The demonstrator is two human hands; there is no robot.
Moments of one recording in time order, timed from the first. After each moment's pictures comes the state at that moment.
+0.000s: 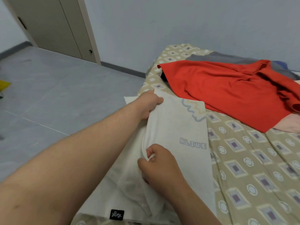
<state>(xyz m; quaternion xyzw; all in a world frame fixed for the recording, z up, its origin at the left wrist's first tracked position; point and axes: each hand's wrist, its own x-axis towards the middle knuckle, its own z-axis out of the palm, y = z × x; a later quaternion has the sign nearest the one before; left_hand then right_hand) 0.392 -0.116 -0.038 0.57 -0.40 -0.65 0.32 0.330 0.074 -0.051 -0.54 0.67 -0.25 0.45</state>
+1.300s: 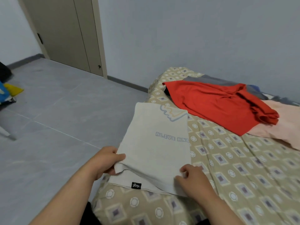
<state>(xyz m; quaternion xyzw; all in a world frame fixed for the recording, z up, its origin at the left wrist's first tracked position) 0.573 0.085 -0.064 0.66 -0.39 -0.61 0.21 0.273 0.159 -0.050 -0.54 0.78 -0.08 0.31</state>
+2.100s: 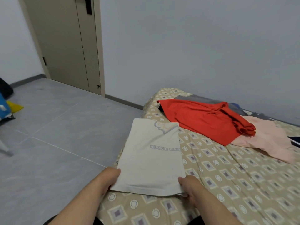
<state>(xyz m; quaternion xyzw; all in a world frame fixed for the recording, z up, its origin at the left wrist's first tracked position) 0.558 0.119 -0.073 0.71 -0.35 -0.56 0.22 0.269 0.152 -0.064 -0.25 0.80 -0.25 0.48</state>
